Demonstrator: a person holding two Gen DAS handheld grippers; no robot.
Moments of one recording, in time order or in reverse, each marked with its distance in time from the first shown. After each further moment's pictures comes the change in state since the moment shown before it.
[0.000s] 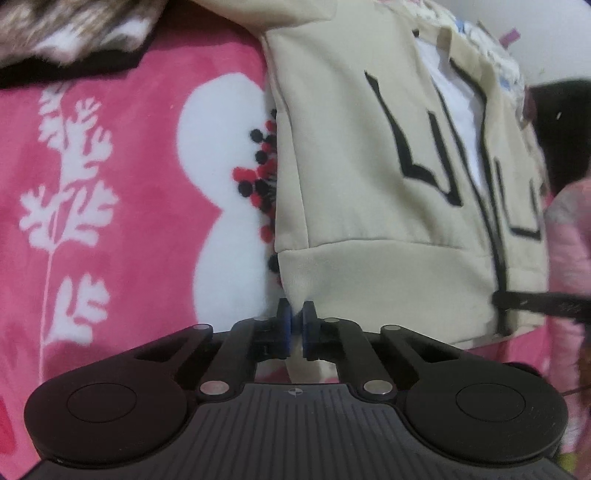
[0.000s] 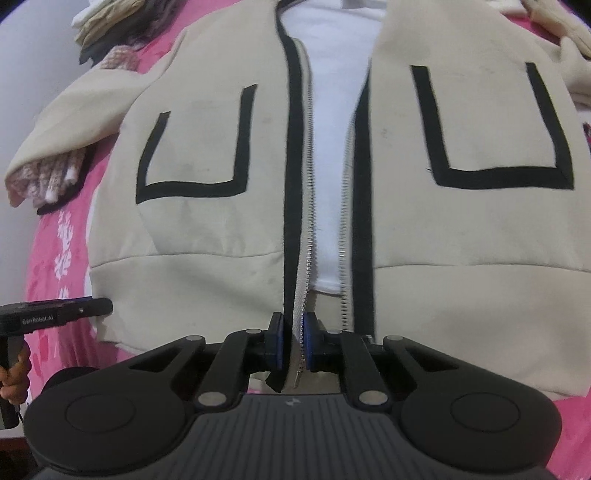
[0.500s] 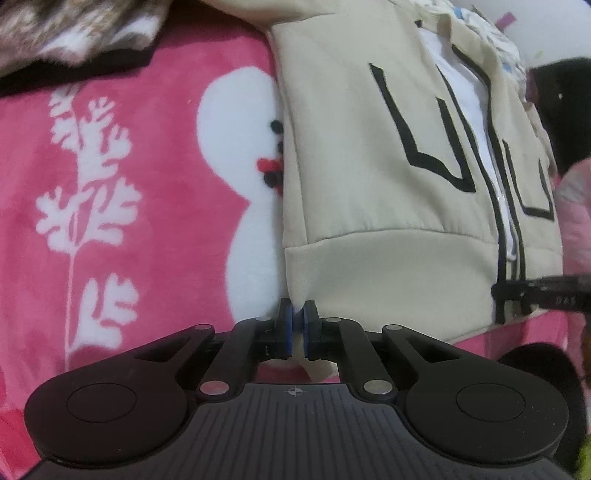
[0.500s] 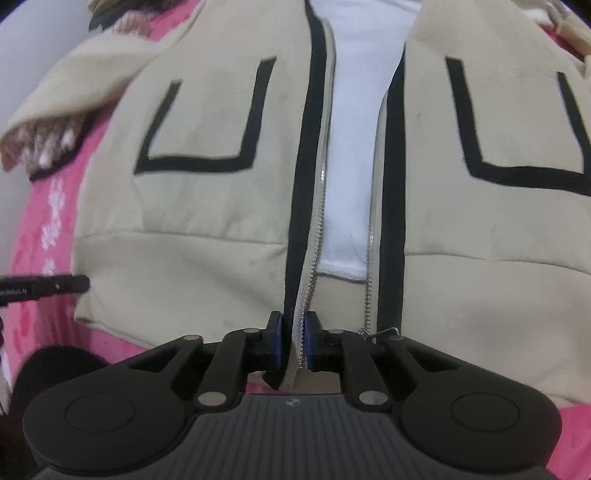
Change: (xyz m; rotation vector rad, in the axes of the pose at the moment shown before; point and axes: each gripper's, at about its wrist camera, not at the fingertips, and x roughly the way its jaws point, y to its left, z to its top) left arm 0.030 -0.016 0.006 0.095 0.008 0.064; right arm 0.019 0.011 -0.006 -0.078 0.029 -0.041
